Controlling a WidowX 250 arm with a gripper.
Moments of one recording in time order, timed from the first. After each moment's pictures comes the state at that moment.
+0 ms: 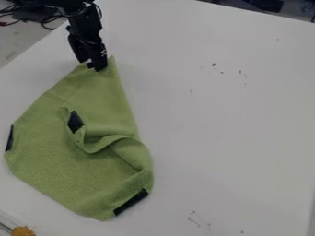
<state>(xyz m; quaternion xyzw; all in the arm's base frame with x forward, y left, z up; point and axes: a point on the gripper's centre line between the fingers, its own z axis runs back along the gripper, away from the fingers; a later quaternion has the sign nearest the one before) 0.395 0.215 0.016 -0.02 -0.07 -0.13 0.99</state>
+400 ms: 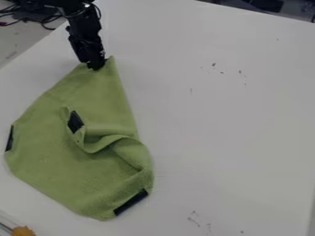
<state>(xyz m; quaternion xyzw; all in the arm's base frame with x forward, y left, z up) 0.401 0.219 0.009 -0.03 -0.08 -0.13 0.99</state>
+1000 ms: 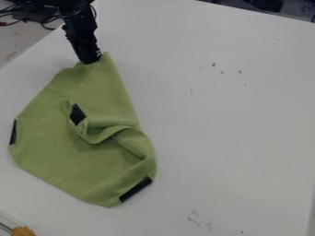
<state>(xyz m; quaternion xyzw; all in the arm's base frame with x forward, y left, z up) 0.395 0.221 0.009 -0.02 -0.08 -0.13 0.99</state>
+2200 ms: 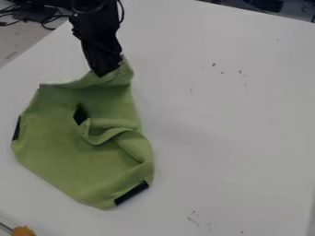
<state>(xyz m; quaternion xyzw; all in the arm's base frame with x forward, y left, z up) 0.304 0.104 0.093 0.07 -0.11 -0.14 0.98</state>
